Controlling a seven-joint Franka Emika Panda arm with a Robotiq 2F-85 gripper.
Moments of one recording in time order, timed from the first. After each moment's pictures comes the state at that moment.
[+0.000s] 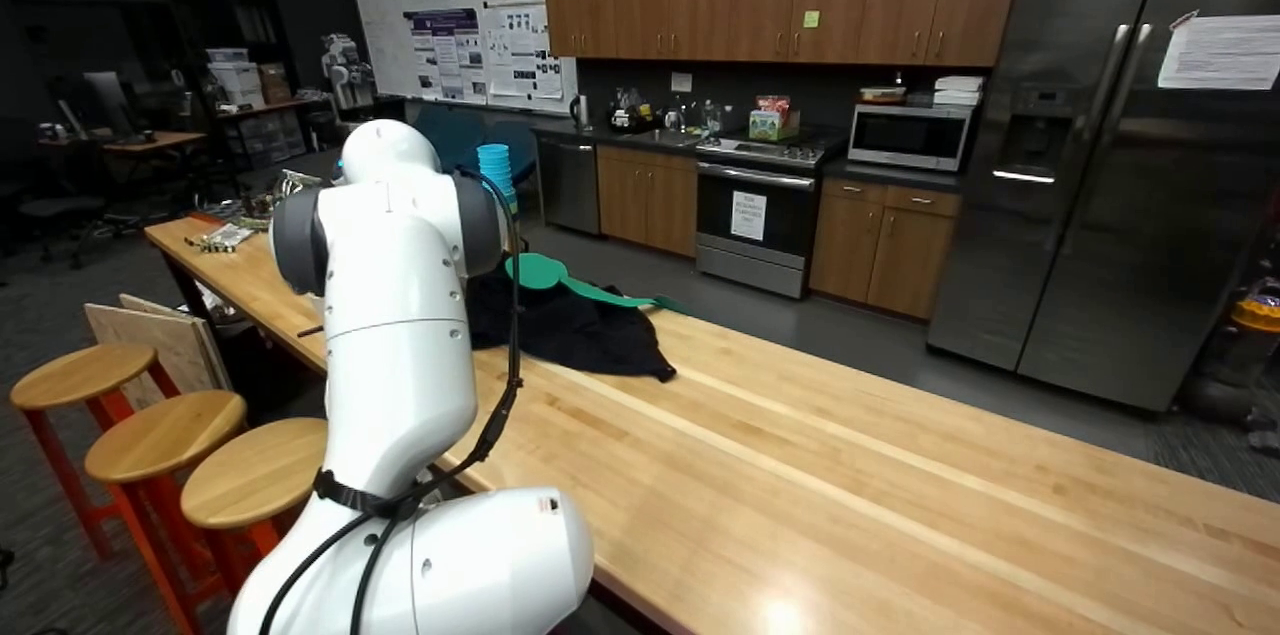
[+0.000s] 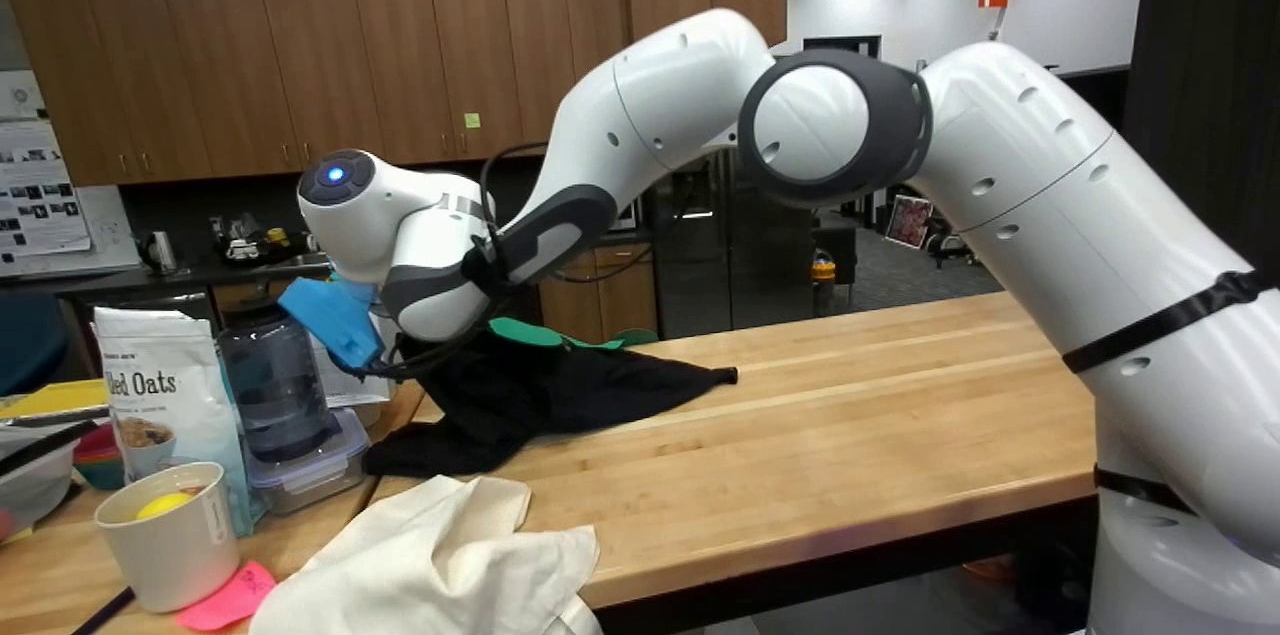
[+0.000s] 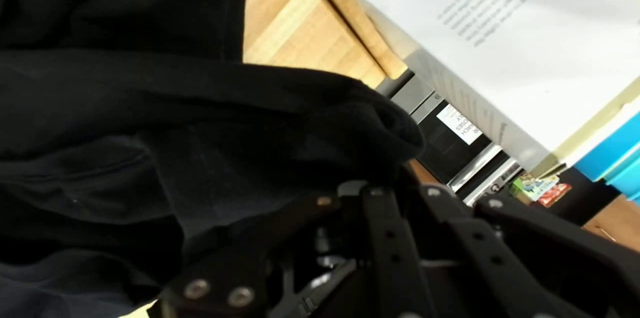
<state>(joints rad) 0.85 0.66 0.11 -1.26 -0.94 2.30 2.33</state>
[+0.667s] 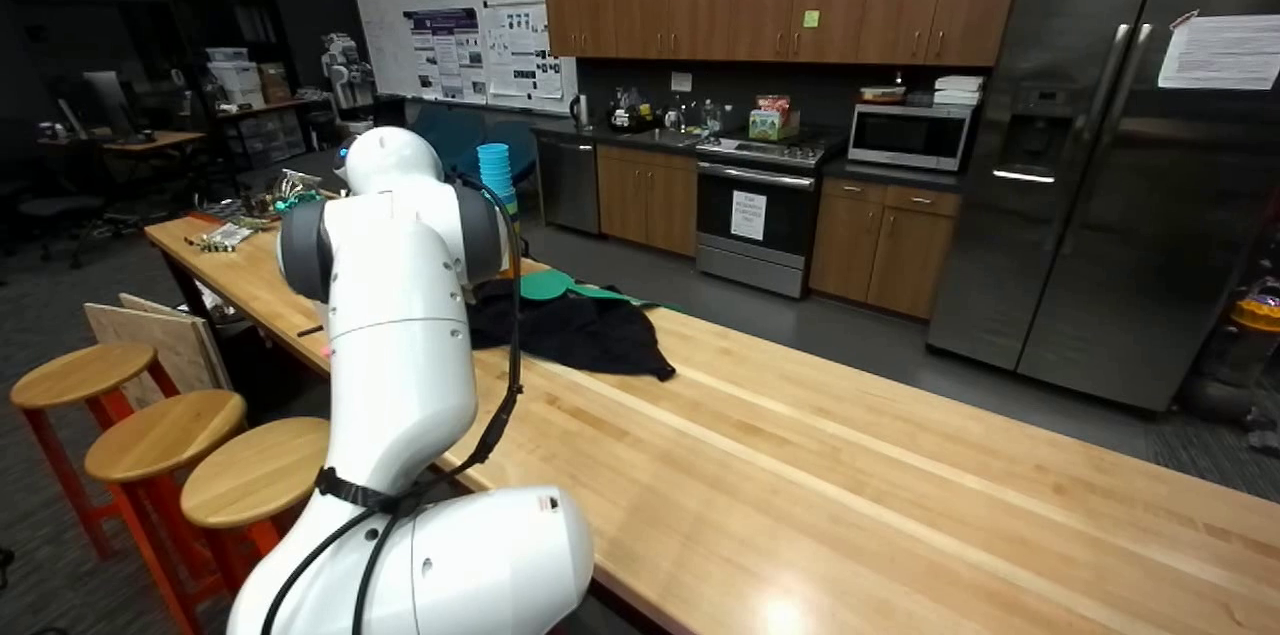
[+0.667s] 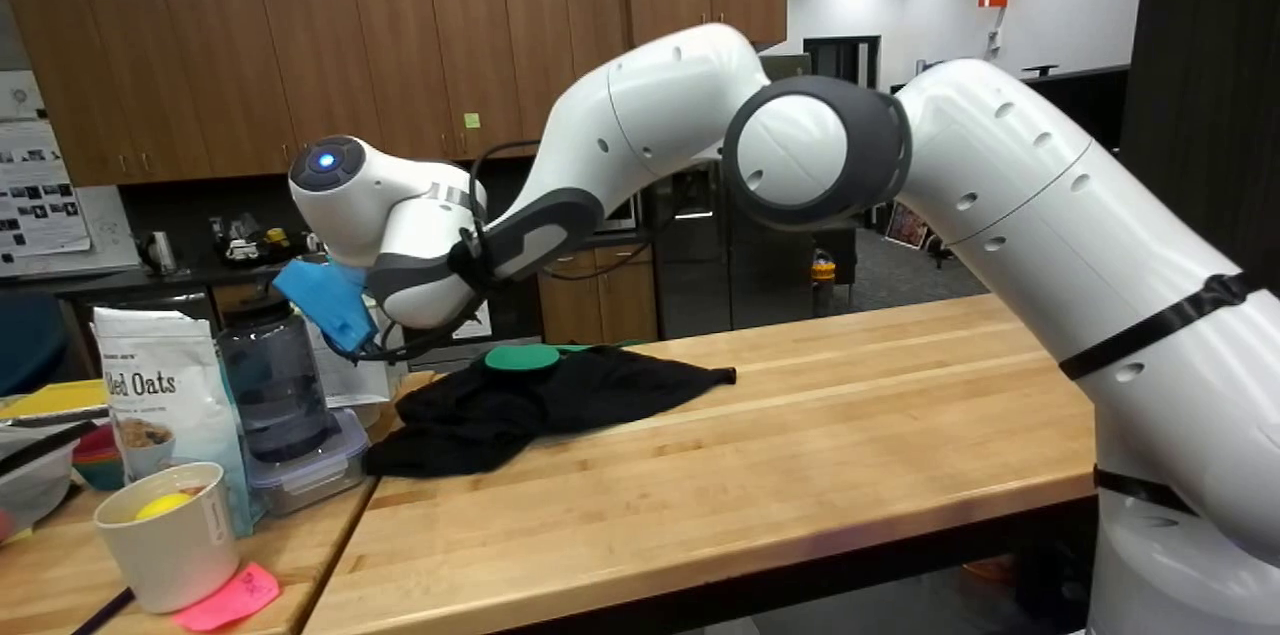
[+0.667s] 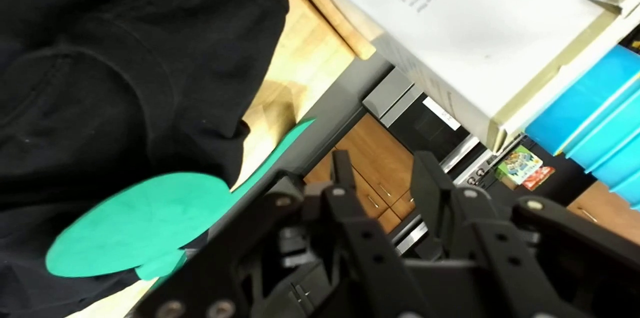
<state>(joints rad) 0.86 0.71 0.10 -1.14 -0.94 2.27 2.29</state>
